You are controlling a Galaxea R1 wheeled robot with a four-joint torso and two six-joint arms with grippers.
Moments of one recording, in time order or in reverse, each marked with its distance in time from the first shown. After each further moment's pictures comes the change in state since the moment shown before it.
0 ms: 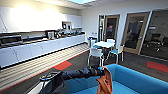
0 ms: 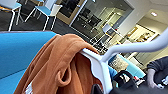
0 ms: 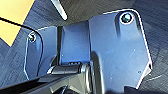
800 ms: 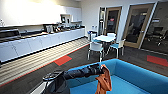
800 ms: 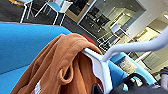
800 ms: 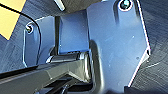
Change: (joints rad) left arm 0.000 0.048 -0.145 0.005 -0.030 0.004; right arm 0.010 0.001 0.000 0.000 0.003 0.000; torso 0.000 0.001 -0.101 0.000
